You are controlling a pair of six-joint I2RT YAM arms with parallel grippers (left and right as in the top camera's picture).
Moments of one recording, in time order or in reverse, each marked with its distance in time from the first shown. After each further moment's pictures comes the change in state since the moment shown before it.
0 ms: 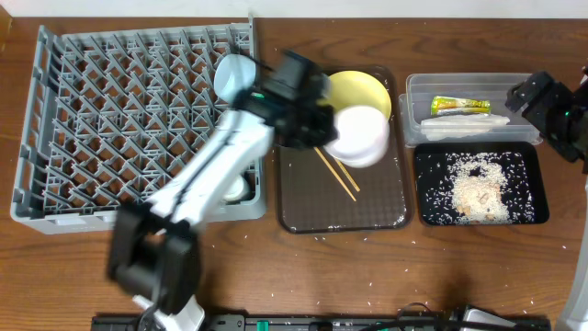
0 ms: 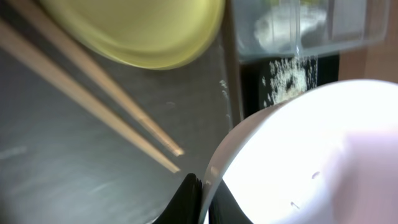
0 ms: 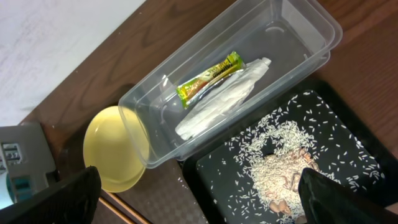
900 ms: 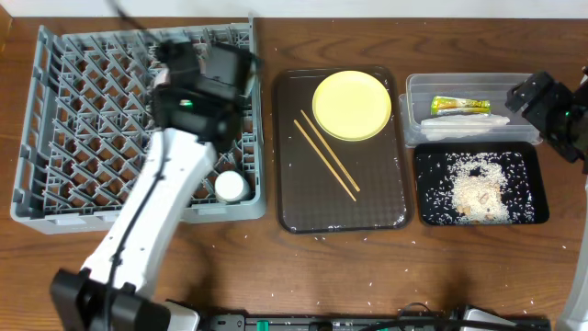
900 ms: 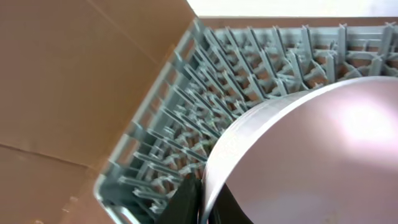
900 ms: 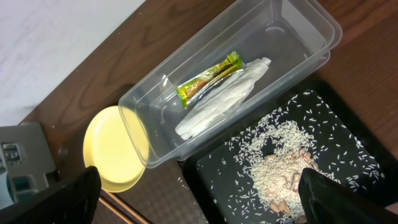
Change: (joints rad) left arm 0.080 -0.208 -0.006 -0.234 -1.563 0.083; right arm 0.000 0.000 0.000 -0.001 0.000 0.000
